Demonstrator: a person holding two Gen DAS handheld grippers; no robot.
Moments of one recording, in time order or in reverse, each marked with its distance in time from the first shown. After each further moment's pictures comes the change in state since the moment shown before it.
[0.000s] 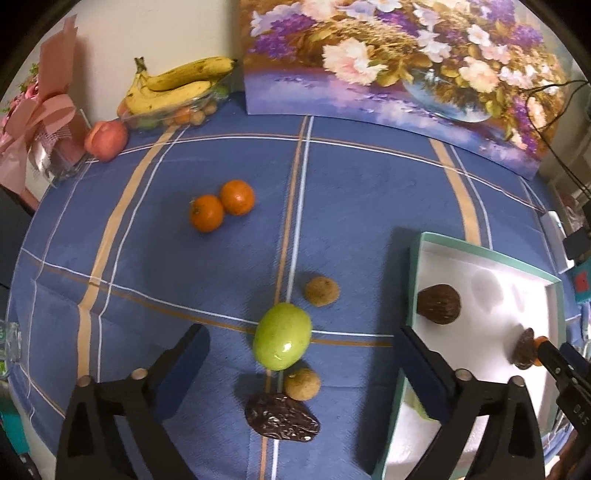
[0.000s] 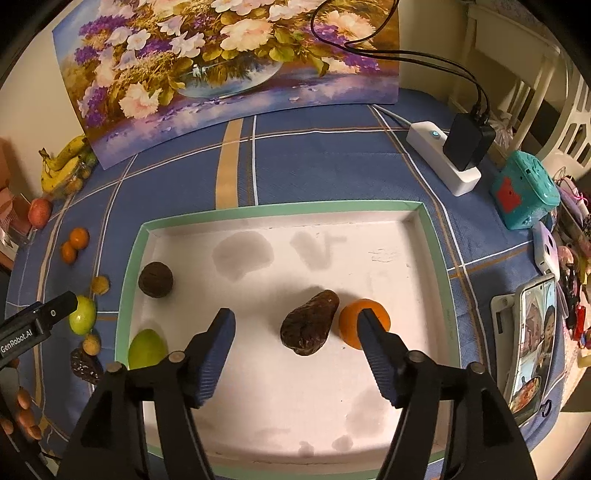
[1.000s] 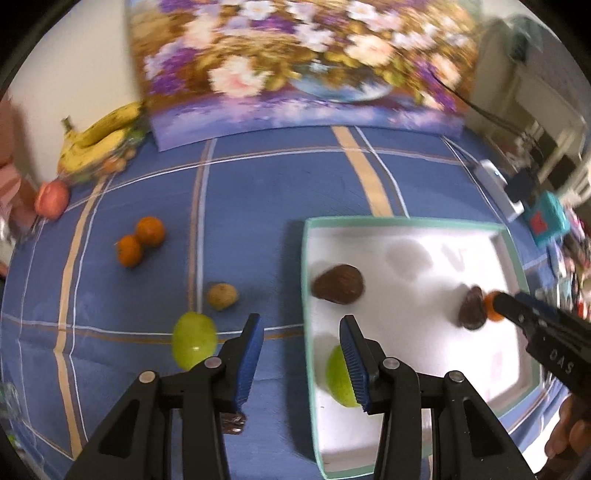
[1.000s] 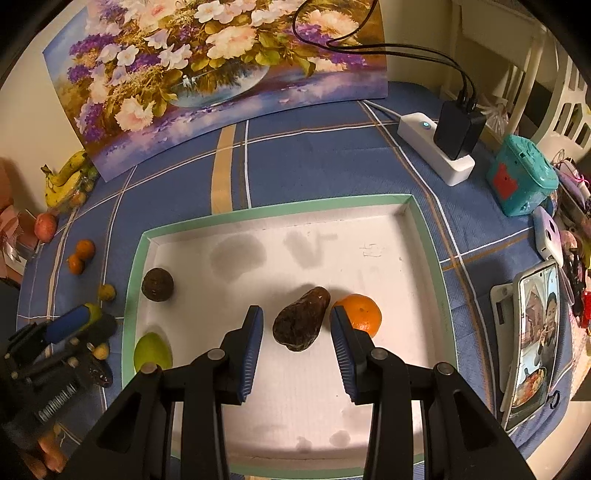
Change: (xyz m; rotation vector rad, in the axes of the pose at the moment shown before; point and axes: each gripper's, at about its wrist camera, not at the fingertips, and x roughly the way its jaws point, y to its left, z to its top) left arm -0.023 -0.065 -0.013 0.210 -0.039 -0.138; right arm -0.007 -0.016 -0.002 0.057 -0.003 0.043
